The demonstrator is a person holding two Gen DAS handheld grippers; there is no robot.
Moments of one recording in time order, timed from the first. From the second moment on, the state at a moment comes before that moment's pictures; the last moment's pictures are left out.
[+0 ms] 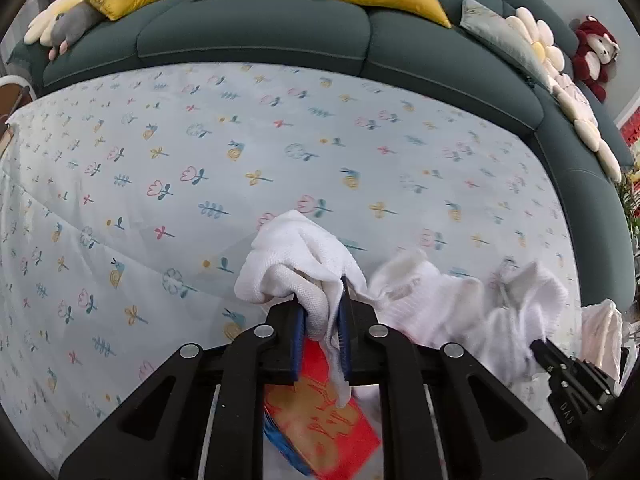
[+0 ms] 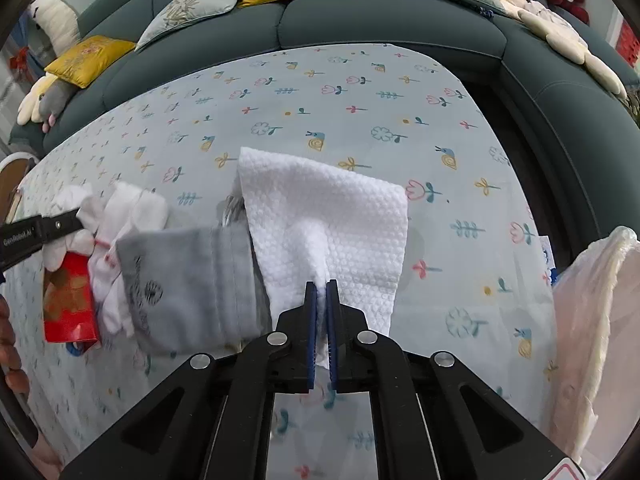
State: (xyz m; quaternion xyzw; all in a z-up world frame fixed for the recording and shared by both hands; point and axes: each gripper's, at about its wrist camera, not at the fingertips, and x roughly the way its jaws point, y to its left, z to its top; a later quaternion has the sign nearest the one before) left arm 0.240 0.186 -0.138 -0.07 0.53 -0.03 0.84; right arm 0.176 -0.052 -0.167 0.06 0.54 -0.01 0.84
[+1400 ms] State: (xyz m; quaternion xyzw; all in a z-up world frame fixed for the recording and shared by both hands) left arm 0.082 -0.115 -0.009 0.02 0.45 -0.27 0.85; right arm -0.017 -0.263 -0.047 0.16 0.39 -0.14 0.89
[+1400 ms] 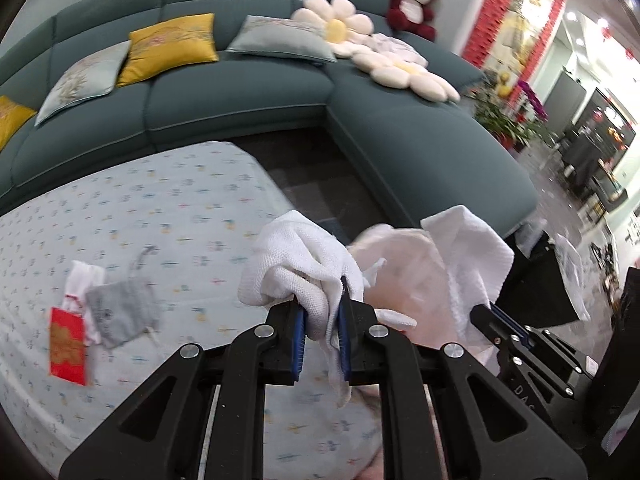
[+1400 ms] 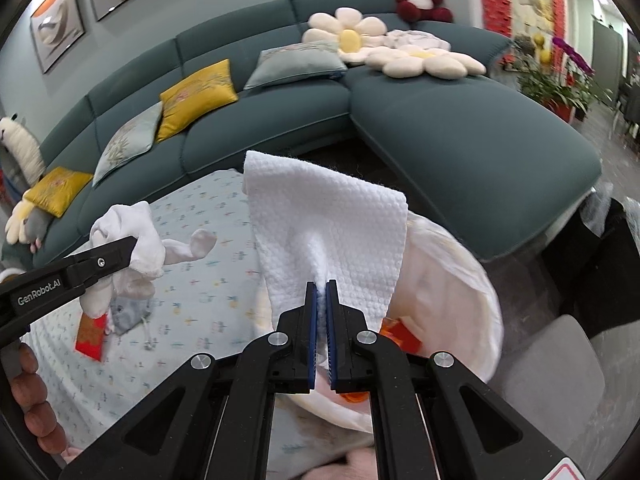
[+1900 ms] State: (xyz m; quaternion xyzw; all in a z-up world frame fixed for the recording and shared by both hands) left arm 0.055 -0.178 -0.018 0.04 0.46 -0.33 0.82; right arm -0.051 -0.308 -0.057 0.18 0.39 -0.18 0.89
